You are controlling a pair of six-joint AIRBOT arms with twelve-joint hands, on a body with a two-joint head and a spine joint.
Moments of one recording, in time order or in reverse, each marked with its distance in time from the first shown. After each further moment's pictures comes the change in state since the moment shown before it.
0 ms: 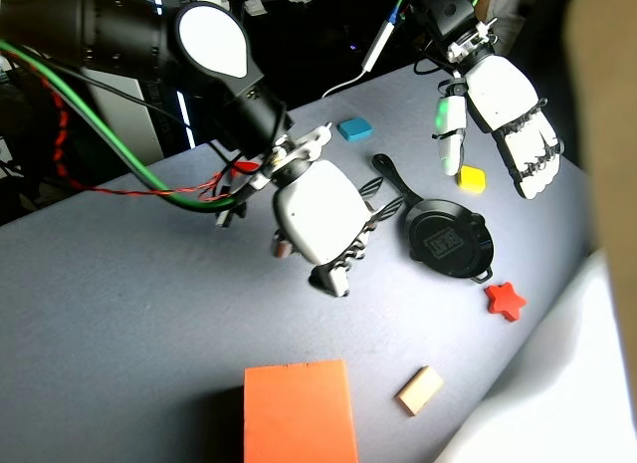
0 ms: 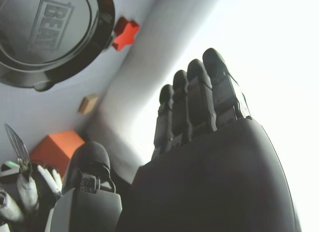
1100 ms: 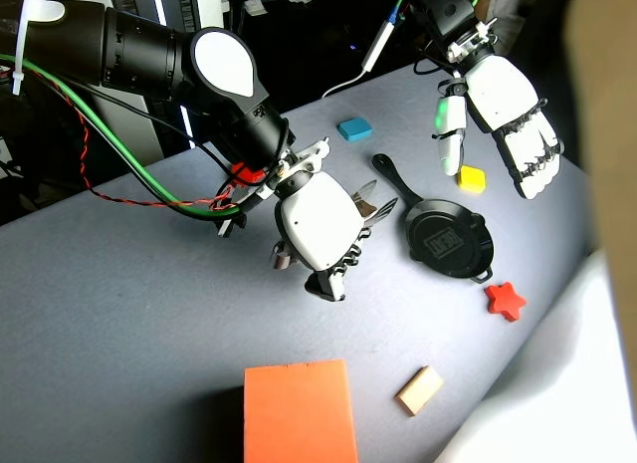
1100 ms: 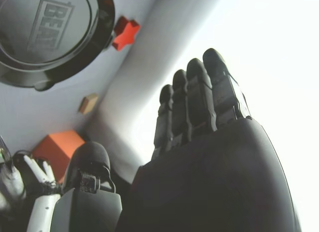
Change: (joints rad) left arm 0.000 0.000 0.000 0.001 0.000 0.000; right arm -0.046 0.000 0.016 -0.024 0.024 -0.023
